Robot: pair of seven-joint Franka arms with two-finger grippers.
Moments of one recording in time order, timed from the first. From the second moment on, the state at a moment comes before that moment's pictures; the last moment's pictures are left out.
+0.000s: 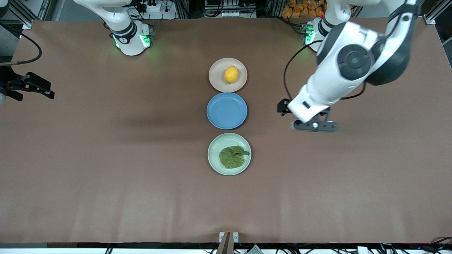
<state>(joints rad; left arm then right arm) -0.35 0.30 -0.15 -1.53 -0.05 1.77 -0.42 -0.01 0.01 -0.04 -1.56 0.02 1.56 -0.10</state>
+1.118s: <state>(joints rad) -0.51 0.61 -0.15 -1.53 -0.05 2.26 -0.40 0.03 0.03 -0.03 -1.57 0.02 1.56 -0.10</state>
